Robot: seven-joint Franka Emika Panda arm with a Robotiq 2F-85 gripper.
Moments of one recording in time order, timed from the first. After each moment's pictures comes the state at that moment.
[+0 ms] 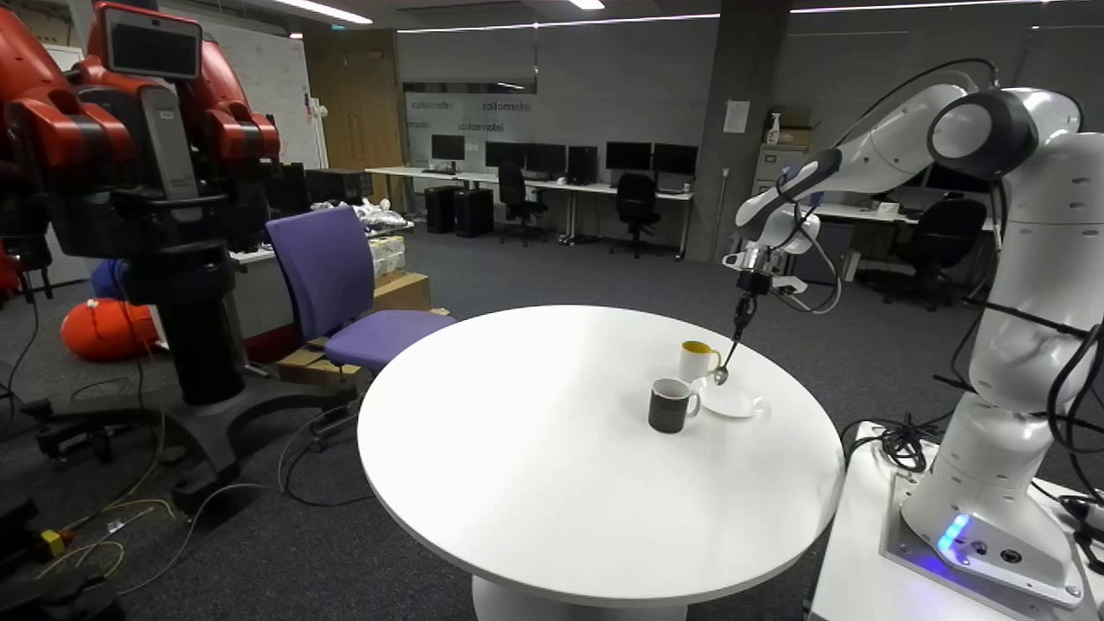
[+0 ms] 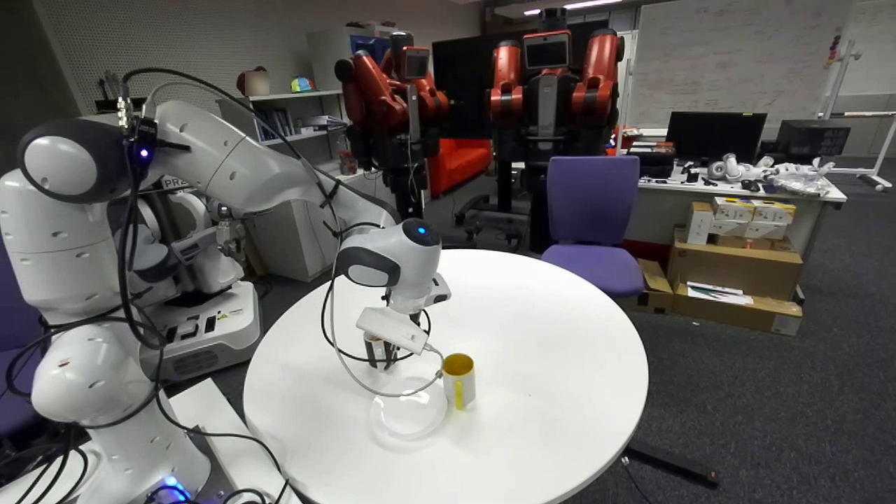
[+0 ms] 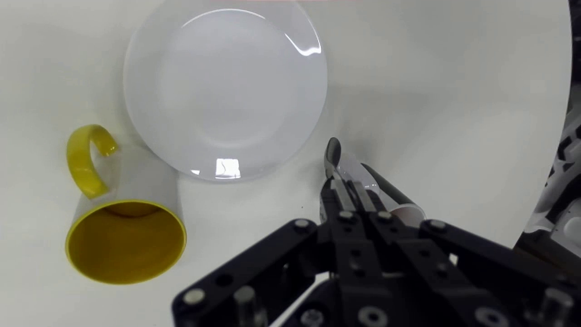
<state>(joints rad) -0.27 0.15 -0.29 -2.21 0.45 2.10 -1.26</state>
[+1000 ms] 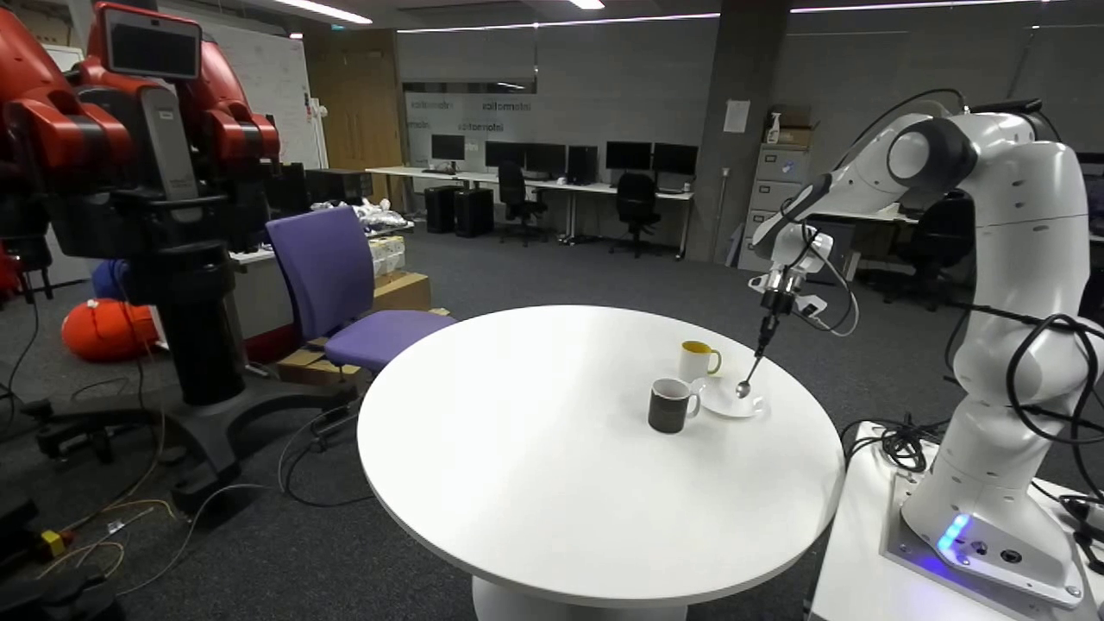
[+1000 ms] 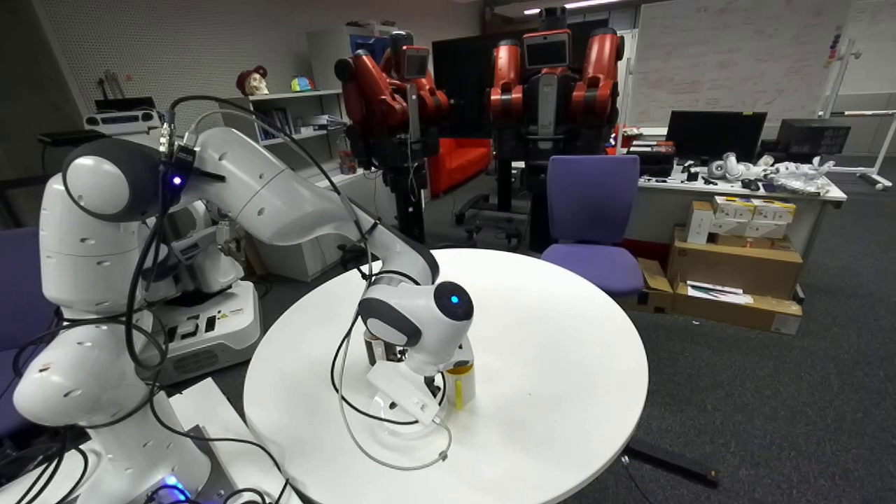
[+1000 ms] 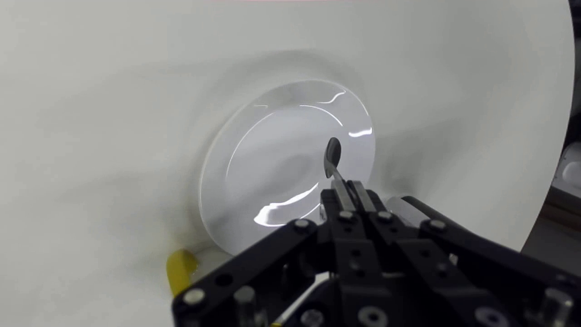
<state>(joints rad) -0.47 0.35 -0.28 -2.11 0.52 2.03 -1.33</state>
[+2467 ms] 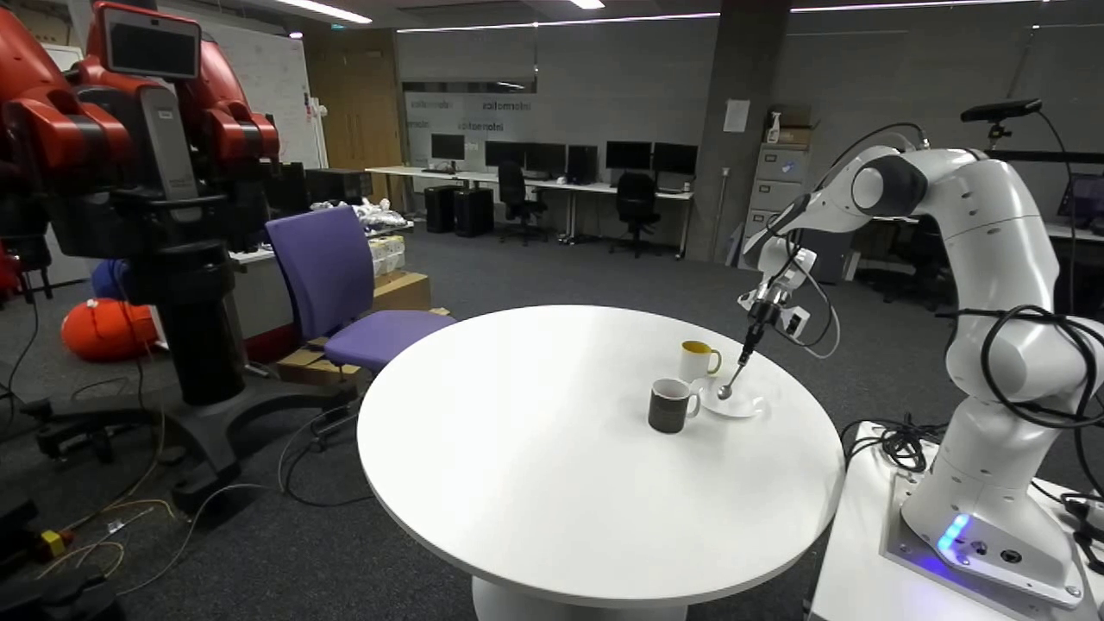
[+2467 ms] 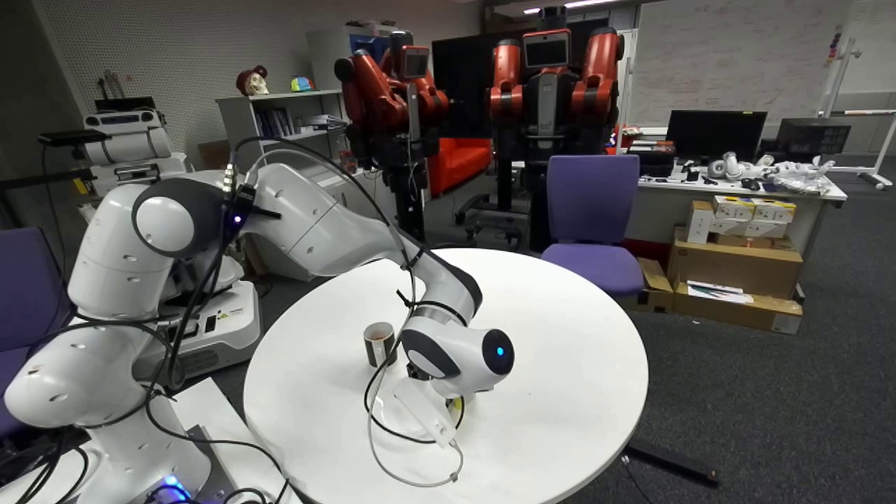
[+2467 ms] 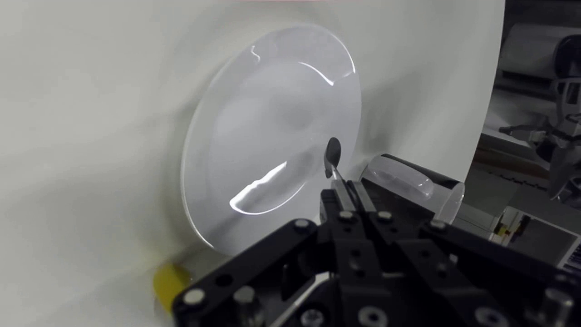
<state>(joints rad) -0.59 0.60 -0.21 -1.85 0.67 1.78 -1.33</state>
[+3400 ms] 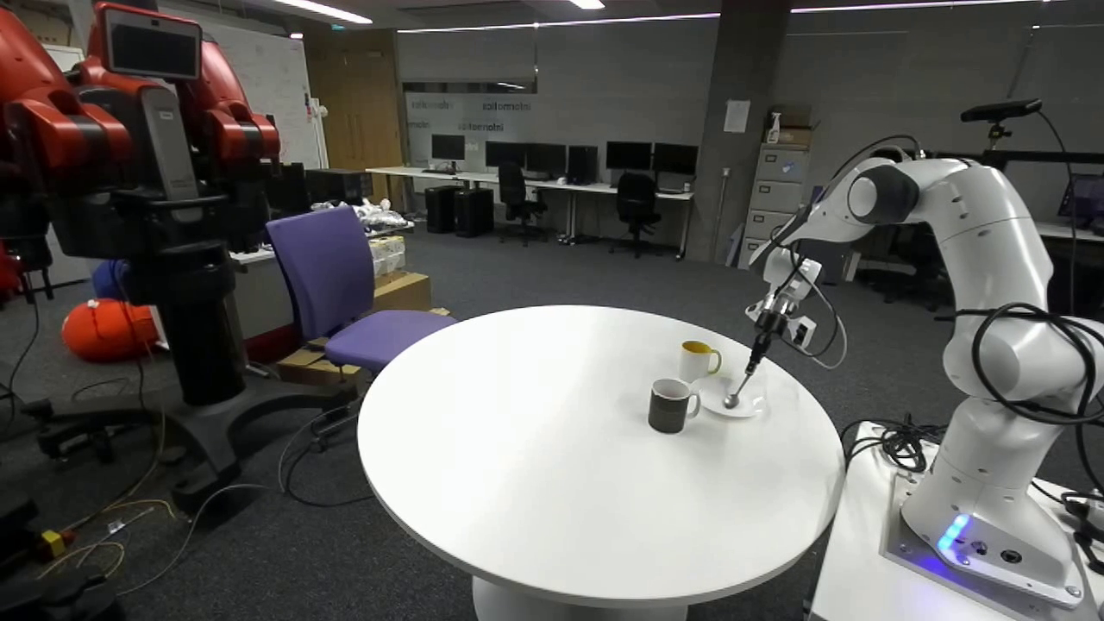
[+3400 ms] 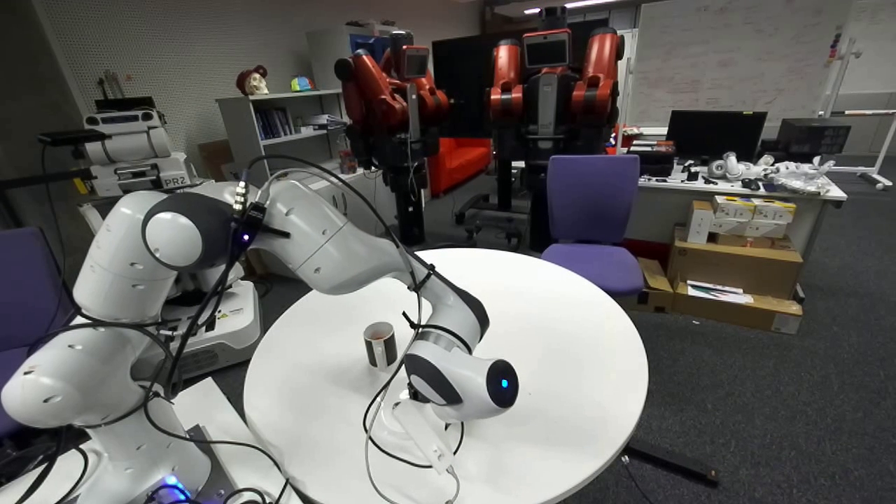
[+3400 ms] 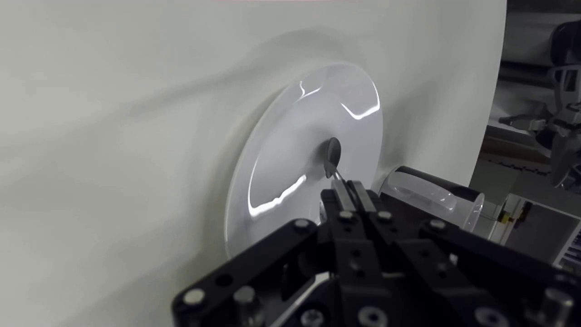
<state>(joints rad) -0.65 0.67 -0.20 -1.83 0.66 1.78 -1.33</state>
